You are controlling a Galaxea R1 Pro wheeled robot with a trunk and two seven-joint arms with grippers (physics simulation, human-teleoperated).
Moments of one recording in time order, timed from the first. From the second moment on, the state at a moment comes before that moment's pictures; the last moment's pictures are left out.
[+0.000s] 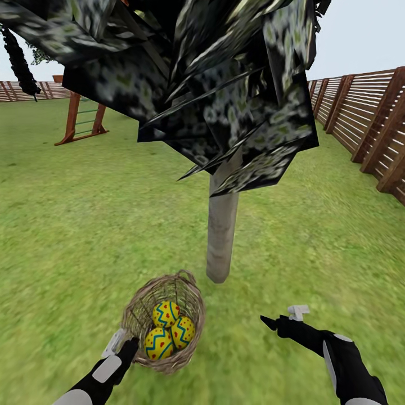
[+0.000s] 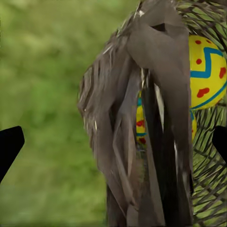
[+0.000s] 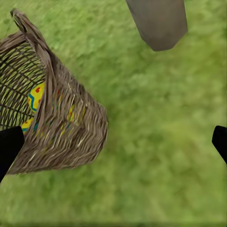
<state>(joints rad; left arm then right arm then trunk) -0.56 0.00 0.17 -0.26 0.95 0.02 0.13 -0.45 -0.03 -0.53 -0.87 0.31 0.32 0.86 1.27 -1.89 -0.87</state>
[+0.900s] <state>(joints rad) -0.49 0.05 0.32 -0.41 0.95 0.18 0.13 -0.45 -0.03 -0.52 -0.88 0.32 0.32 0.85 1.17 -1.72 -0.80</state>
